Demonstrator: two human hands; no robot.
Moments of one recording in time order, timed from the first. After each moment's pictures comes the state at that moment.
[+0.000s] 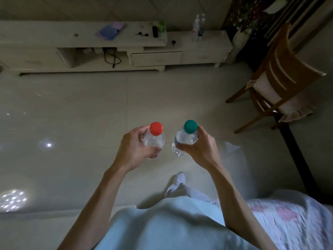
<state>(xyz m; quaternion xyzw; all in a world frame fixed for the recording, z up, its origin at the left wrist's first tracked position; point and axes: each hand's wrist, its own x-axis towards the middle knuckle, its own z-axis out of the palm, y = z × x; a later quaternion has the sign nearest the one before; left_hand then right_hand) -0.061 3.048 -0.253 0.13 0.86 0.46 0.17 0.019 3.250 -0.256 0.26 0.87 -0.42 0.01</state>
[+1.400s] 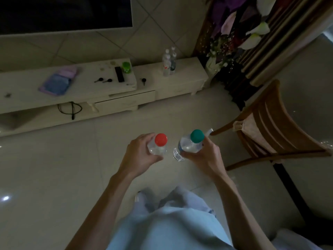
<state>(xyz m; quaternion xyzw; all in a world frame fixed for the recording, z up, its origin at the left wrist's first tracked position) -0.554 3.301 -0.260 0.26 0.84 0.42 0.24 -0.423 3.478 -0.250 0.41 0.82 -0.40 -0.04</state>
